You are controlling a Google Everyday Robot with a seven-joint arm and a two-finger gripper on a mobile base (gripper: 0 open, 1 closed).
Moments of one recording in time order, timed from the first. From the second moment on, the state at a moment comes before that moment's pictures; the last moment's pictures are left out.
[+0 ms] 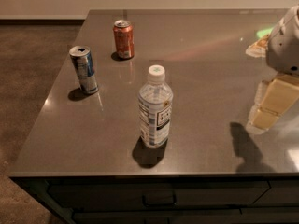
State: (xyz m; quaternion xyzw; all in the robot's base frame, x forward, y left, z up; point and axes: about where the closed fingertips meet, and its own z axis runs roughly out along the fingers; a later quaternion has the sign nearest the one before) arm 0.429 -0.200 0.969 -0.61 0.78 -0.01 0.17
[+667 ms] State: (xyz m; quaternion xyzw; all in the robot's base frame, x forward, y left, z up) arm 0.415 -0.129 0.944 -0.60 0.76 0.08 0.24
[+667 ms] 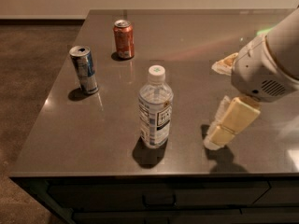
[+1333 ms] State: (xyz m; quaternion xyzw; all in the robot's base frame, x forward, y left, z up) arm 0.443 -0.071 0.942 -0.57 0.75 0.14 0.31
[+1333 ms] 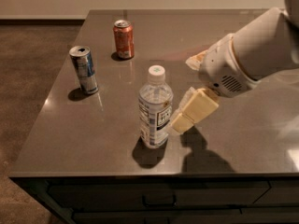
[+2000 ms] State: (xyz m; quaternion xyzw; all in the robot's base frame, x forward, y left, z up) arm 0.449 -0.037 0.936 -0.56 0.74 0.19 0.32
